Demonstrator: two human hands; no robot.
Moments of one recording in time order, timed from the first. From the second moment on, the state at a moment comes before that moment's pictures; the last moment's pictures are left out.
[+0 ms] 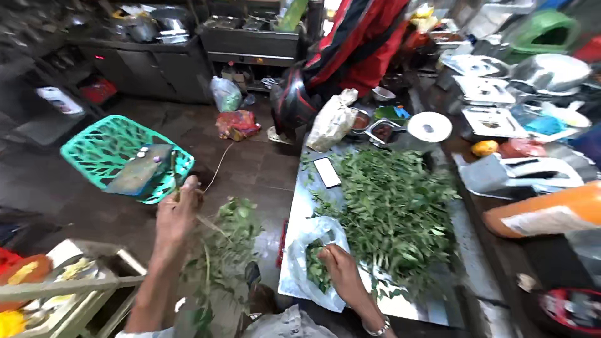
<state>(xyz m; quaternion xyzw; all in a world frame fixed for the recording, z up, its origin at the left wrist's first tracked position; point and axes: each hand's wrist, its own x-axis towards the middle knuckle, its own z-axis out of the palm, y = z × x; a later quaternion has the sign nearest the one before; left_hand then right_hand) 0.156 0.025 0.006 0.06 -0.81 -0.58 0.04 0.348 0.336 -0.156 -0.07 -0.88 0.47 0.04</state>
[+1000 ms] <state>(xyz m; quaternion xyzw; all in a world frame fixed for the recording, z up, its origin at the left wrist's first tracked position) 0.164 0.045 0.012 0.01 -0.69 -0.73 0.02 0.359 0.335 -0.149 -0.08 -0.94 0.34 0.00</state>
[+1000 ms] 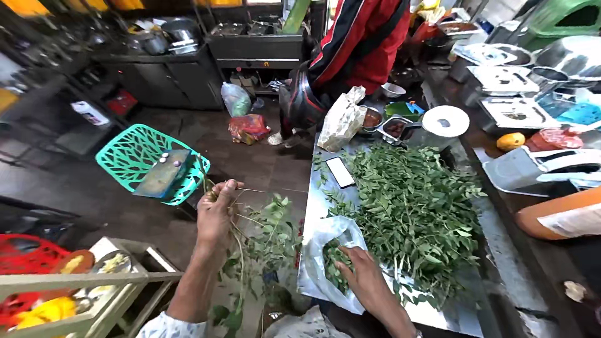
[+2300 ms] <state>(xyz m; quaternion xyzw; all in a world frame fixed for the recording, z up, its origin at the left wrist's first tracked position) 0.174 0.065 -0.027 0.07 -0.59 -0.79 0.12 0.341 0.250 -0.061 0.08 -0.77 0.61 -0.18</state>
